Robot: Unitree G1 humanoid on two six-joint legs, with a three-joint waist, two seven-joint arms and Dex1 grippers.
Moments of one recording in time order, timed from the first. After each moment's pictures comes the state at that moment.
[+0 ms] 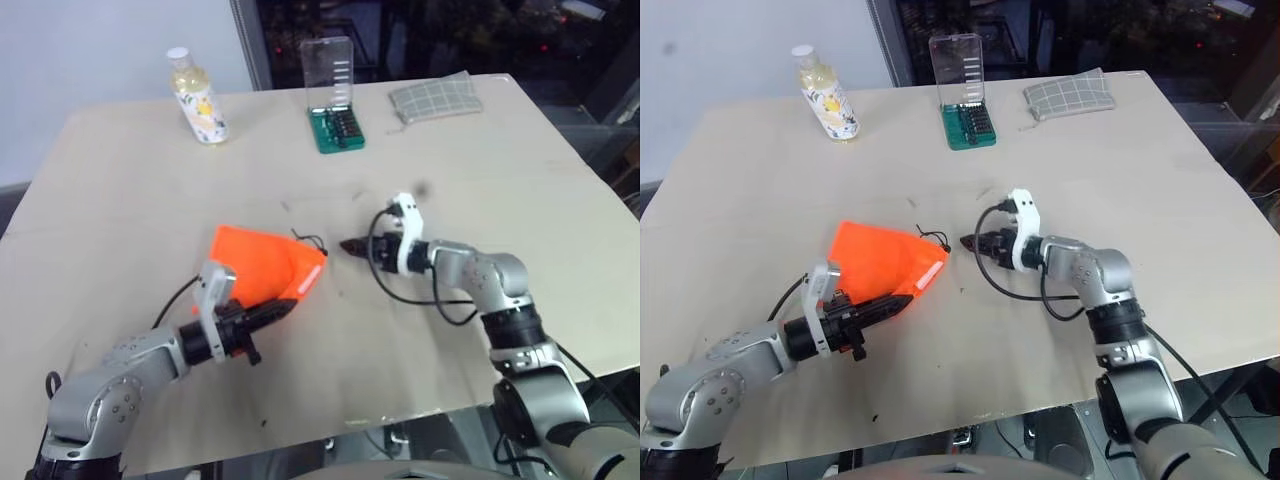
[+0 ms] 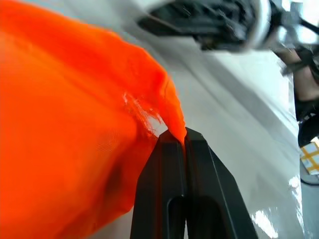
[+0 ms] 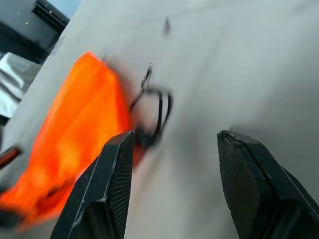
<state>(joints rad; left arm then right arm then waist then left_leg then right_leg) 0.16 0.68 0.23 -0.45 -0.85 0.77 -0.78 -0.69 -0.12 0.09 0.19 0.61 0.93 0.44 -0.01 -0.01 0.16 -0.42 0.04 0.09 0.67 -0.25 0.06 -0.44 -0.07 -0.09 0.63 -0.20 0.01</state>
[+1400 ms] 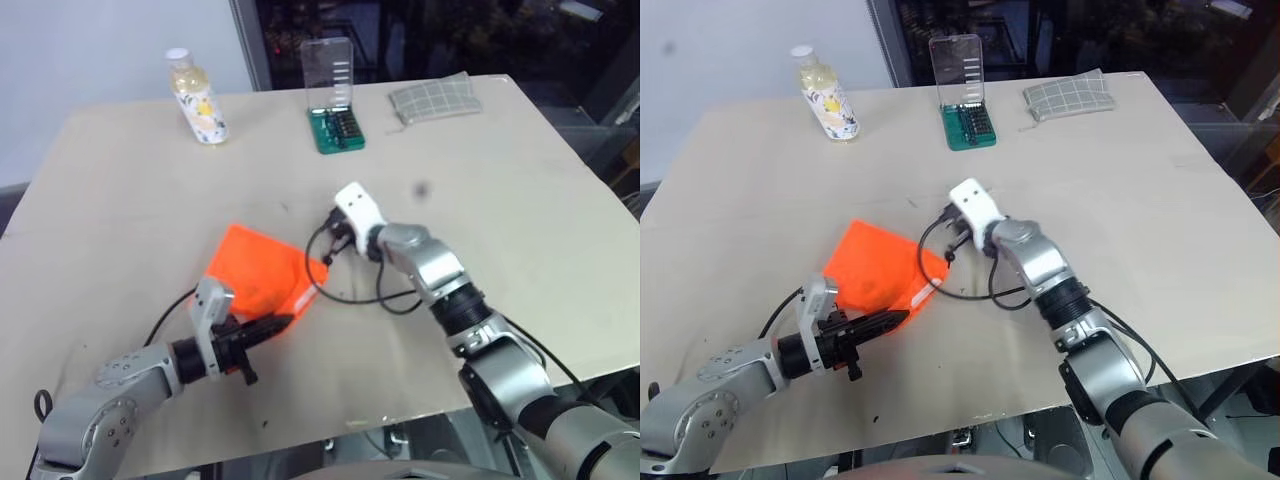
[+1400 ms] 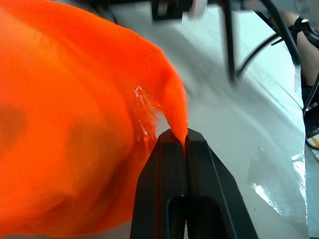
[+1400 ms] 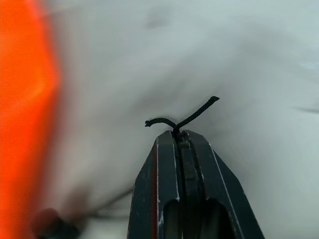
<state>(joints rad) 0.23 0.68 0.23 -0.48 -0.81 0.71 -0.78 -0.82 0.01 0.20 0.36 0.08 0.68 0.41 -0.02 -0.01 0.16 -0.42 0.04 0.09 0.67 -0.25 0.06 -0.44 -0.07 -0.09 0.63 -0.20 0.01</state>
